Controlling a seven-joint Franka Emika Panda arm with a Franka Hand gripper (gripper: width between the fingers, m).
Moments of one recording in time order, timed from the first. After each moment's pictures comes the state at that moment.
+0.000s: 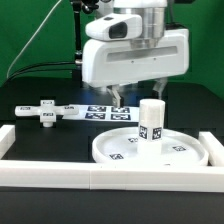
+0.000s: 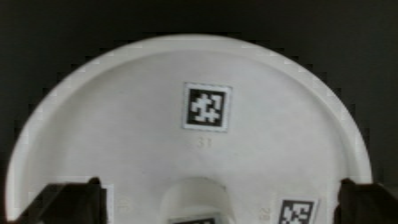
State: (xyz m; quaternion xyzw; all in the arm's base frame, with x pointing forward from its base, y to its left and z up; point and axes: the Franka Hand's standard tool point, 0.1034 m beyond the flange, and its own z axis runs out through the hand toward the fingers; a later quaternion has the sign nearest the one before) arm 0.509 0.001 0.079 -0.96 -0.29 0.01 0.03
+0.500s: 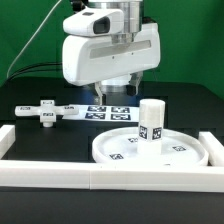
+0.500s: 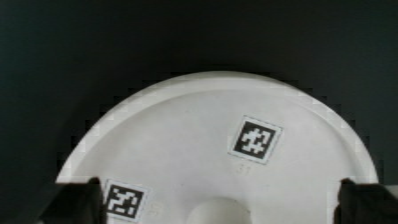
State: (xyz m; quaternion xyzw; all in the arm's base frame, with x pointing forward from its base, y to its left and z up) arm 0.509 -0.021 0.083 -0.94 -0.34 0.01 0.03
